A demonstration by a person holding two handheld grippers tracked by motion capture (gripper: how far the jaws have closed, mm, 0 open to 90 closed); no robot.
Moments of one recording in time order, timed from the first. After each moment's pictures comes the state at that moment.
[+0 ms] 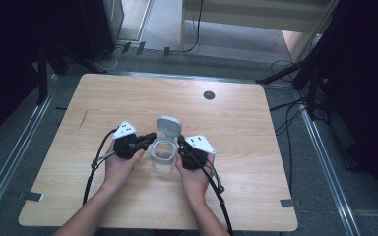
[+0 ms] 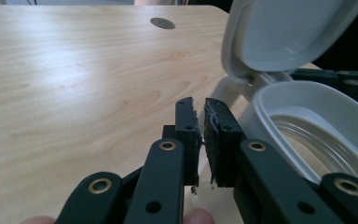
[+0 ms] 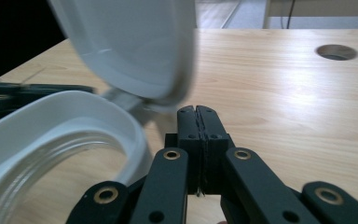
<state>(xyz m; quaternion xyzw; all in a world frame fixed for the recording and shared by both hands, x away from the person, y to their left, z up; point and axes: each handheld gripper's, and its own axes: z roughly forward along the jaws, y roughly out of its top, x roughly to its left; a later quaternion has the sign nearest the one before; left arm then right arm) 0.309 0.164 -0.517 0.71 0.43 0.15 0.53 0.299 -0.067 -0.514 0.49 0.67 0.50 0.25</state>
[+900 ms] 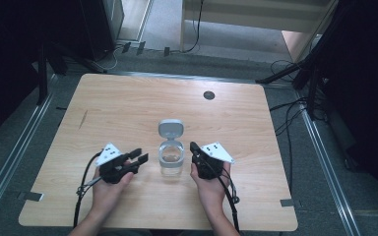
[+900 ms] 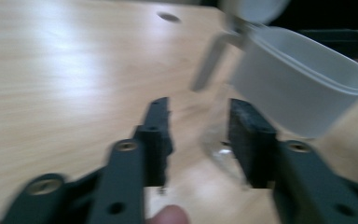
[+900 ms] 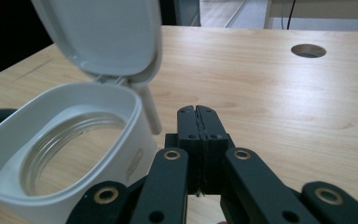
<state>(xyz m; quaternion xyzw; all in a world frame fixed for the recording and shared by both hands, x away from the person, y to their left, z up) 0.254 0.204 -0.535 0.68 0.46 0.18 0.54 0.279 -0.107 -0.501 0.47 0.69 0.50 0.24</state>
